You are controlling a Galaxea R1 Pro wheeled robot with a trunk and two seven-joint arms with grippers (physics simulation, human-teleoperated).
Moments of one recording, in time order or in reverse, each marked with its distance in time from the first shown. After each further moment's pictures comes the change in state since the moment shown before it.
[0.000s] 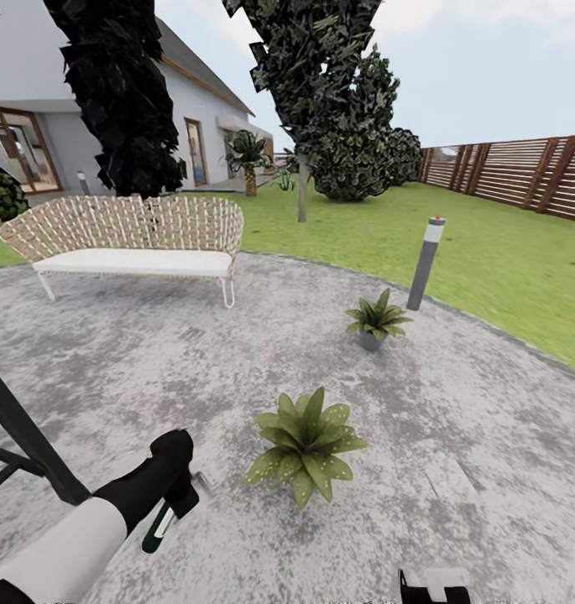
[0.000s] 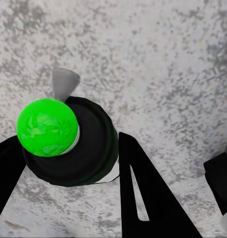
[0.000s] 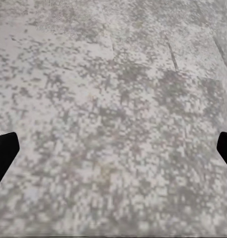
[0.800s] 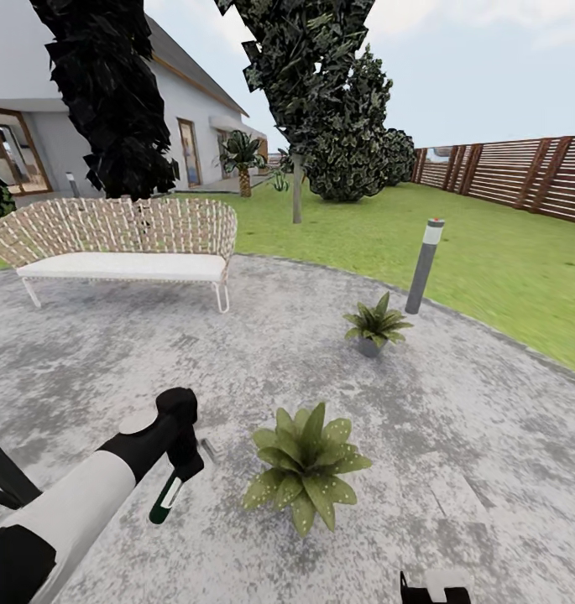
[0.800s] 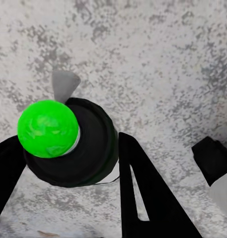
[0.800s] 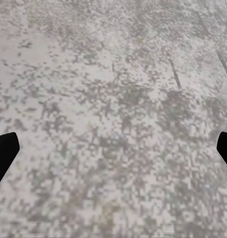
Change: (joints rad) left arm -0.160 -0.003 -0.022 0.000 -0.243 -0.016 -0.411; right arm 0.000 0.000 0.000 0.002 0.000 0.003 -0.001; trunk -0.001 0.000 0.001
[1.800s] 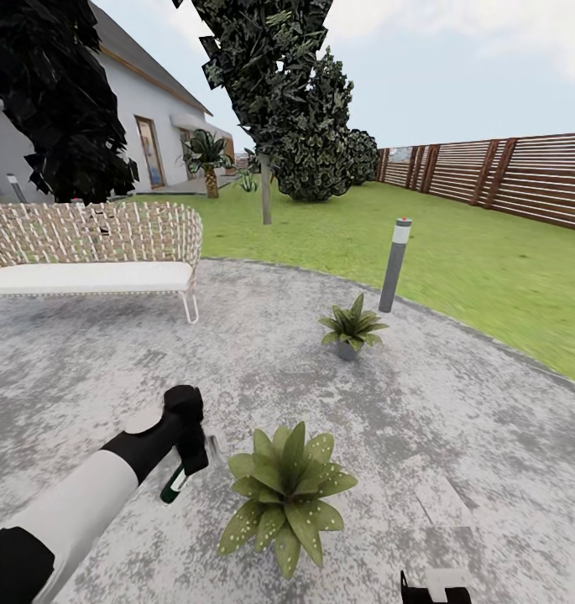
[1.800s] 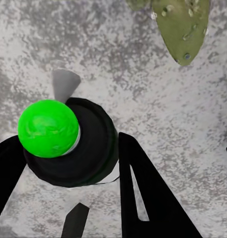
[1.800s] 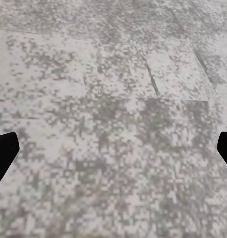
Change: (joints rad) left arm 0.001 -0.002 -0.046 -0.061 -0.007 -0.173 0.012; right arm 0.000 -0.001 0.000 0.000 0.000 0.000 0.000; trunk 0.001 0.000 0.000
